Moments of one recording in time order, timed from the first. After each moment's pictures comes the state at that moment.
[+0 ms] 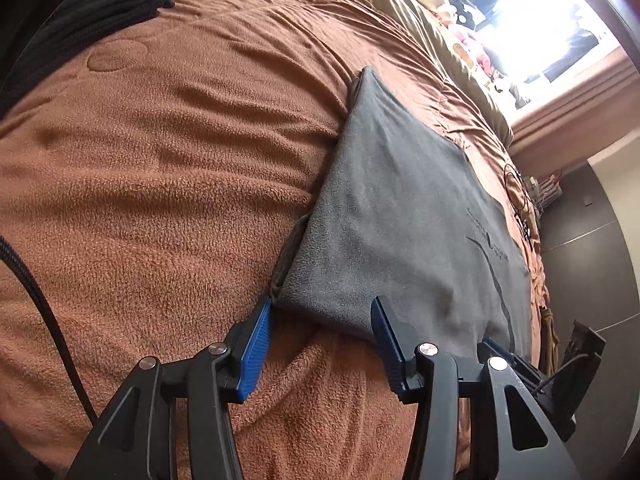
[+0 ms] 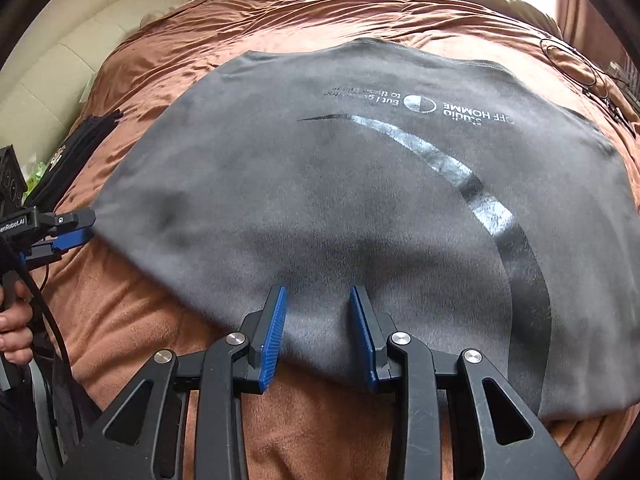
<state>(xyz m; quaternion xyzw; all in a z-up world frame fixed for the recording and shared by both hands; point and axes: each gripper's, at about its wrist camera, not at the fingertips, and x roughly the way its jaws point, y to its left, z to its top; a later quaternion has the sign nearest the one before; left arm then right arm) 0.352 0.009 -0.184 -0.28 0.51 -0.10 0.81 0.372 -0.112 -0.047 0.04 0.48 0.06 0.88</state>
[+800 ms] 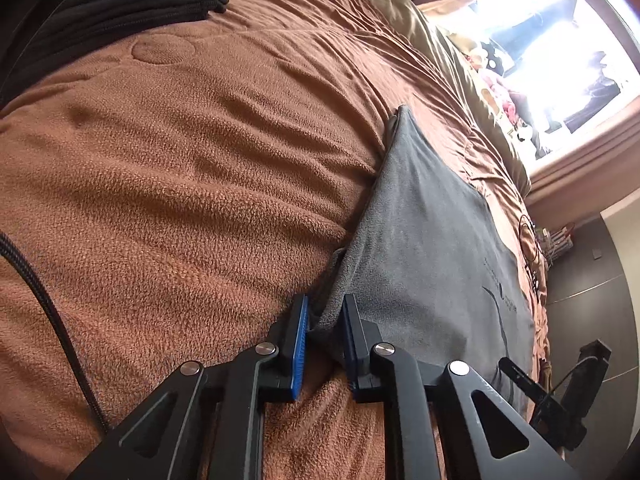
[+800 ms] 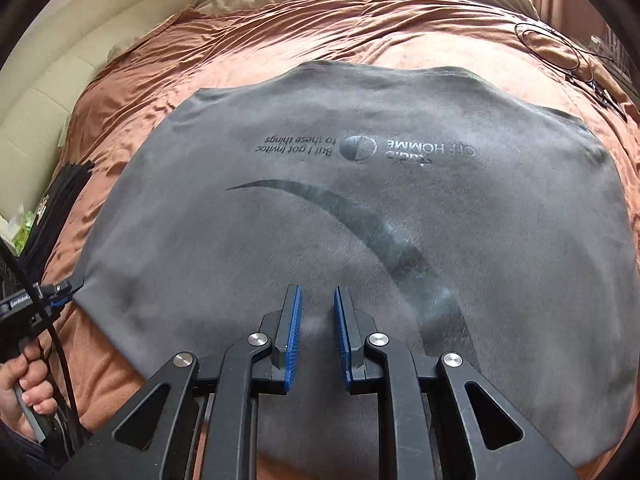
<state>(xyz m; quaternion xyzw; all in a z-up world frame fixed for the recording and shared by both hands) 0.351 0.023 -0.193 -0.32 0.47 -0.03 0.82 0.425 -0.164 -0.030 0.09 0.47 0.03 0.88</state>
